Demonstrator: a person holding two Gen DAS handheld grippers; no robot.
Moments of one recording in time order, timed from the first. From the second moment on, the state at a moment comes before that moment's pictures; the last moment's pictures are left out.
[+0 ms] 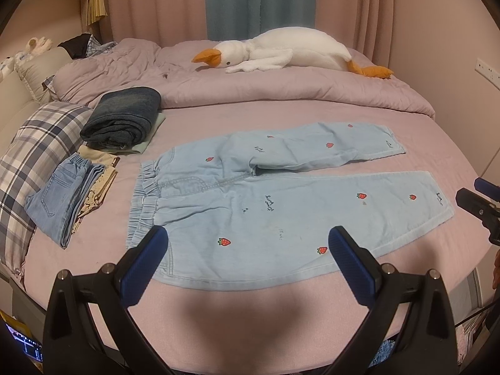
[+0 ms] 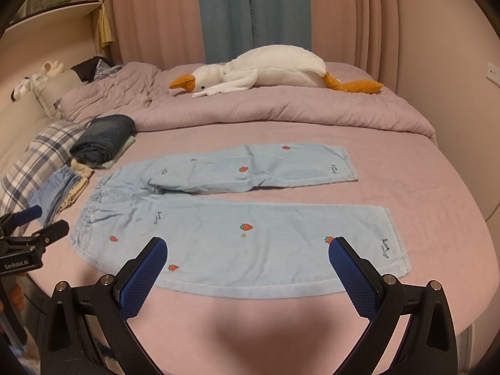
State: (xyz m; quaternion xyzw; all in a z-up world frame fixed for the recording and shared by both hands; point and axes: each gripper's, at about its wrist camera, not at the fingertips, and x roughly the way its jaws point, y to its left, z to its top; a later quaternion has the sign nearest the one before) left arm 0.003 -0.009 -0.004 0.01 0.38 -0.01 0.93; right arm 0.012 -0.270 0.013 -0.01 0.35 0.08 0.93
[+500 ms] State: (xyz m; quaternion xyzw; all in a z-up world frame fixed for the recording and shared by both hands) left arm 0.003 -0.010 -0.004 0.00 0.37 -0.01 0.93; right arm 0.011 -0.269 0.013 -0.01 0.36 0.08 0.93
